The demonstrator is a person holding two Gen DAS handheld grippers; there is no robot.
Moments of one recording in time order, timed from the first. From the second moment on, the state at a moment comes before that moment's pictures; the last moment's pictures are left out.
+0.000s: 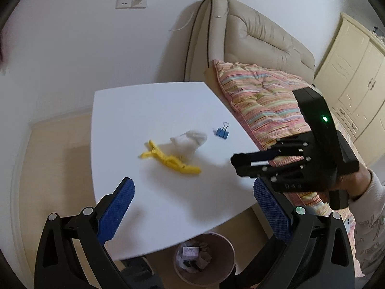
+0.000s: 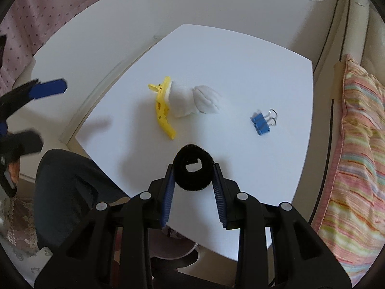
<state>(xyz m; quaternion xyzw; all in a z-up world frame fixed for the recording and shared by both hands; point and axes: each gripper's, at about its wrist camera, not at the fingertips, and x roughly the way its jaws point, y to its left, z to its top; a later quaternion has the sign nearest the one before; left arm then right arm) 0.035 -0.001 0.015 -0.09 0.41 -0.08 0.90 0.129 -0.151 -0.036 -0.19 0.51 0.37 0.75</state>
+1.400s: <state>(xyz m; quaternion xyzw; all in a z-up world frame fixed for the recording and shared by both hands) 0.186 -0.046 -0.065 0.10 0.58 -0.15 0.80 0.134 -0.177 -0.031 -0.16 0.51 0.35 0.77</state>
